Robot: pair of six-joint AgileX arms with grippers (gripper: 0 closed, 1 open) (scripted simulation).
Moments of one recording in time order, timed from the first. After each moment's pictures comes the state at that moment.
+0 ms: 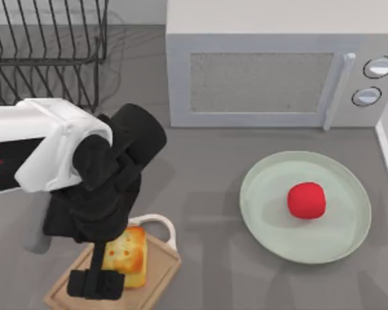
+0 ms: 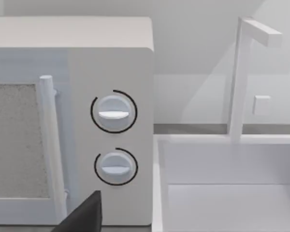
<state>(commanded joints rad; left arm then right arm) -0.65 1.63 0.95 -0.83 -0.04 -2.12 0.00 0.00 0.00 0.00 0.00 0.00</state>
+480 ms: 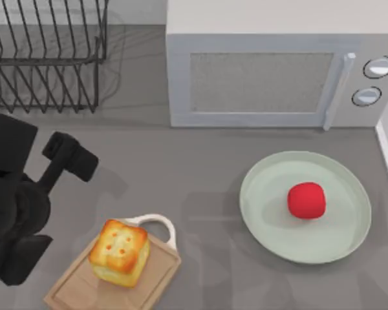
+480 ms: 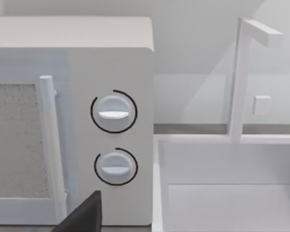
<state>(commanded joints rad) -0.43 1.06 0.63 -0.55 -0.03 -1.34 0.00 0.00 0.00 0.00 0.00 0.00</state>
